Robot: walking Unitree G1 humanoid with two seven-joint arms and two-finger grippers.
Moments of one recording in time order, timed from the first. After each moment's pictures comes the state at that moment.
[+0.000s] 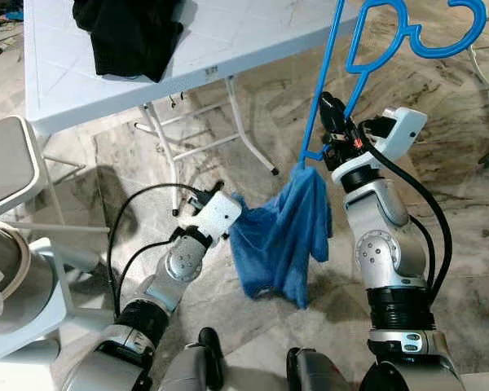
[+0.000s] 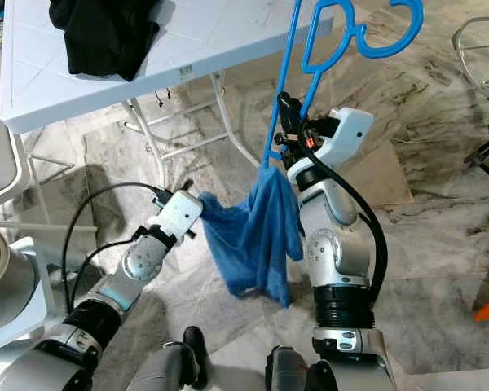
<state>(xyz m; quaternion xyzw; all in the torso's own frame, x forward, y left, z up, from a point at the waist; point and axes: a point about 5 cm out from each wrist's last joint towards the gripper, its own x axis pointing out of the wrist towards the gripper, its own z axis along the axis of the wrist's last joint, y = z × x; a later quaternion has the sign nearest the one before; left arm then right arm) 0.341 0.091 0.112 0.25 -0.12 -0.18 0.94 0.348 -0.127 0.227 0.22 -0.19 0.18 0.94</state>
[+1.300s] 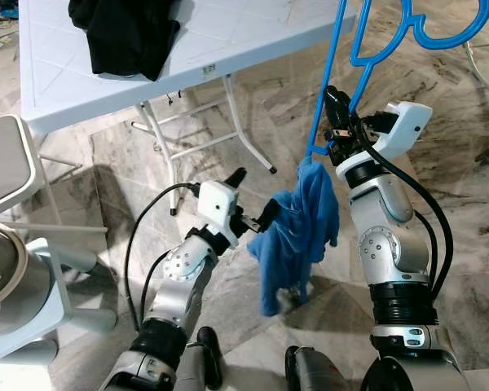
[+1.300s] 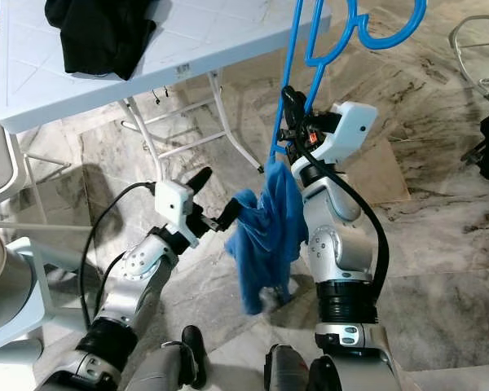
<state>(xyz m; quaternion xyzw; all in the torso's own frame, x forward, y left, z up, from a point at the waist) 0.319 0.054 0.131 -0.05 -0.12 -0.35 0.93 0.350 -0.131 0.233 0.18 -0.20 0.17 0.95</state>
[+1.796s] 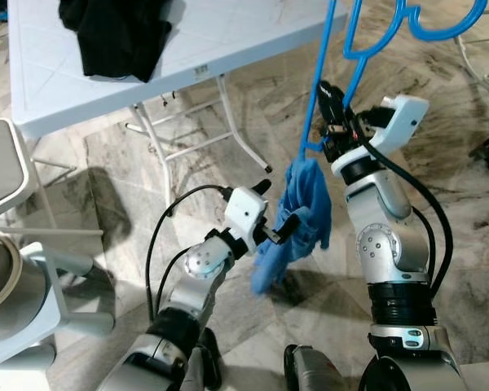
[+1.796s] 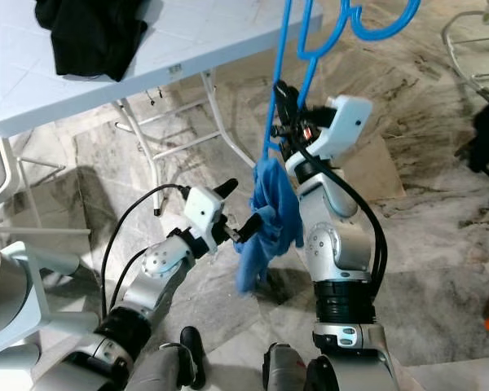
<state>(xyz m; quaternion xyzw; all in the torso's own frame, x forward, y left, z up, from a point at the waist) 0.324 0.029 0.120 0.02 -0.10 -0.39 0.92 0.345 -0.121 0.245 0.19 -0.21 0.19 0.94</state>
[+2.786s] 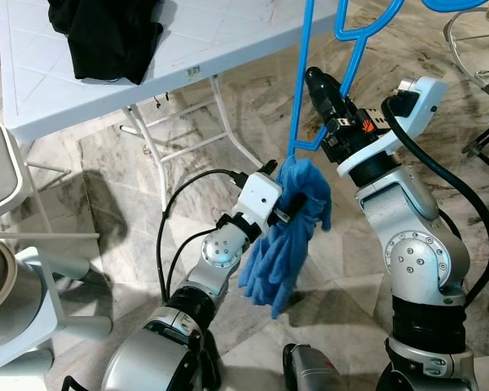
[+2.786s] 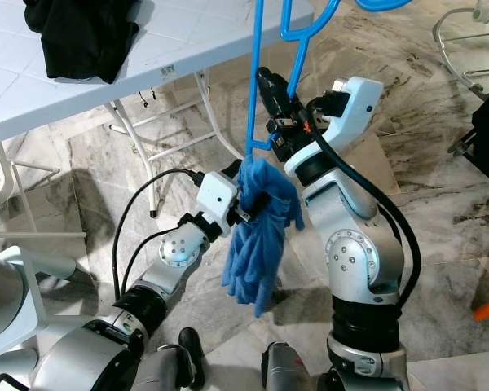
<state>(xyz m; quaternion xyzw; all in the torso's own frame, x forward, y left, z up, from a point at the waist) 0.337 0.012 0.135 0.06 -0.15 -0.33 0.93 0.310 -0.114 0.273 0.22 -0.18 0.28 0.92</state>
